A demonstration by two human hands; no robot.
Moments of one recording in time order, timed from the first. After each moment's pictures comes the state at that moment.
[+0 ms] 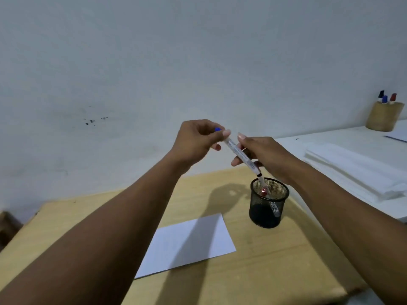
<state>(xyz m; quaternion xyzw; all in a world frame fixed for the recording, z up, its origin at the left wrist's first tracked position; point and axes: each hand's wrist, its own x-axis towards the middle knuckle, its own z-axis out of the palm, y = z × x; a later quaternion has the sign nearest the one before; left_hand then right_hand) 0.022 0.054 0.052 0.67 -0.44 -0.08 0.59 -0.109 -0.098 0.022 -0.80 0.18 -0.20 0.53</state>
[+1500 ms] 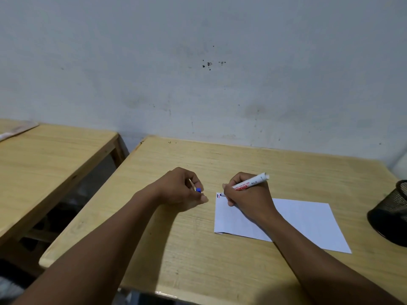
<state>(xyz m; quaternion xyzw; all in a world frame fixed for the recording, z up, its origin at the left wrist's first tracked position) 0.128 0.323 -0.116 0.88 -0.24 -0.21 0.36 0.025 0.123 -0.141 -0.77 0.15 -0.12 0.61</state>
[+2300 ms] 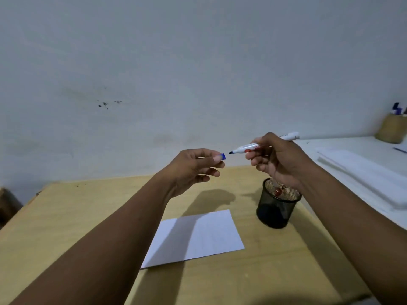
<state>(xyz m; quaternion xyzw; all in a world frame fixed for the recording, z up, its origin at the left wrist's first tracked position) 0.056 0.099 -0.016 0.60 -0.34 -0.35 0.63 -0.103 -0.070 0.027 -0.63 0.19 -0.21 0.72</state>
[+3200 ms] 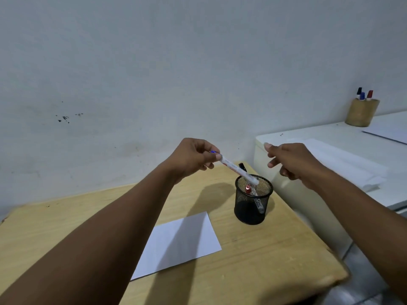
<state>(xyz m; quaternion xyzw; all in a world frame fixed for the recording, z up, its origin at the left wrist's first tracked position) 0.034 0.027 0.007 0.71 -0.45 -0.21 0.50 -0.165 -0.166 -0.006 -0.74 0.38 -0.26 0.48</state>
